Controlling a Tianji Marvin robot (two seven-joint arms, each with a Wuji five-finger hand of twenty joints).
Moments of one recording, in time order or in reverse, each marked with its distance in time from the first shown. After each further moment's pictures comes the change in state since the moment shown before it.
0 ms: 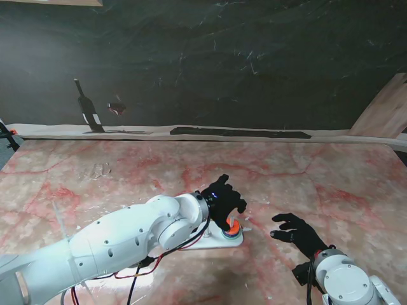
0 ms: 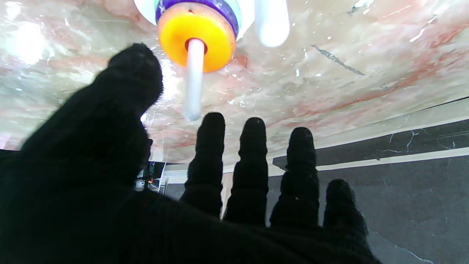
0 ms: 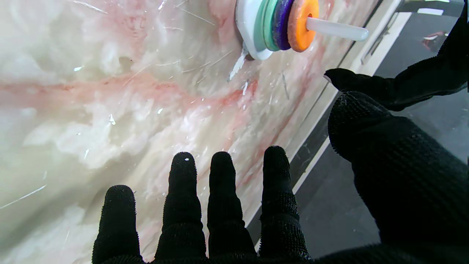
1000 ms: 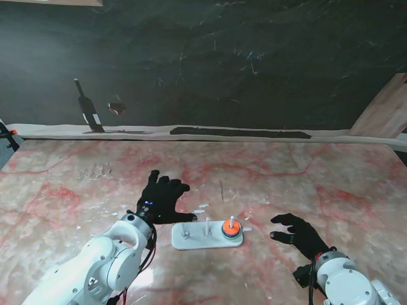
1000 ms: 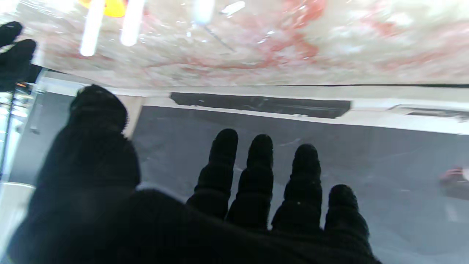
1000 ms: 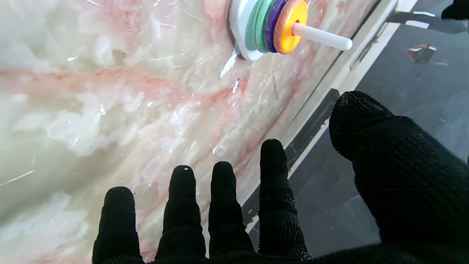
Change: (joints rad) left arm 0.710 0.096 -0.714 -0.404 0.257 0.101 0.127; right arm -0.037 0.004 0.007 -0.037 -0.050 -0.053 -0.012; left_hand -0.029 0.388 -0.517 0.001 -0.084 0.147 -0.166 -0.129 -0.096 0.070 -0.184 -0.288 -0.085 0.034 -0.199 -0.200 -0.010 0.015 -0.107 0.081; right_hand 0.000 0.000 -0.011 0.000 0.078 0.024 -0.003 -0.012 -0.063 -0.014 -0.086 -0.038 -0.051 -0.003 -0.183 -0.074 0.000 0.000 -0.025 -0.026
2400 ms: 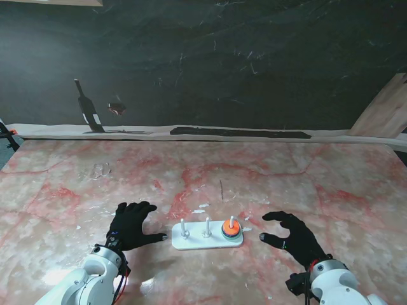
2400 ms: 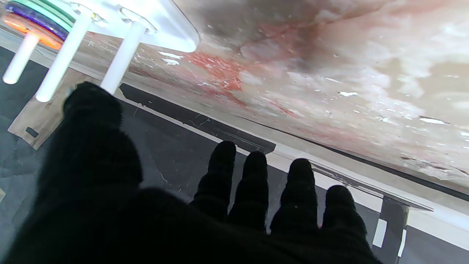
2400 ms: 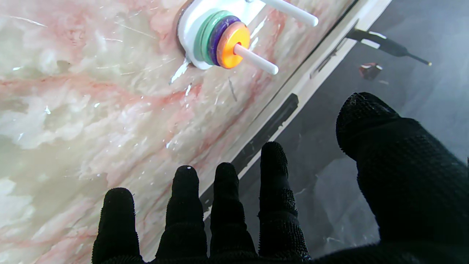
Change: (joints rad) left arm 0.197 -0.022 -0.185 0.189 -0.213 -0.138 0.244; right arm -0.116 -0.004 -0.030 -0.170 -0.094 -0.045 -0.081; left_hand 0.025 0.003 -0.087 0.000 -0.117 -0.010 -0.024 -0.021 -0.150 -0.060 -0.047 -0.055 -0.083 -0.070 -0.114 -0.093 0.011 -0.038 -0.015 -0.059; right_hand 0.000 0.043 -0.084 0.000 -0.020 -0.002 -0.005 -0.040 0.020 -0.033 -0.082 -0.023 0.061 -0.032 -0.123 -0.052 0.000 0.001 -0.028 0.000
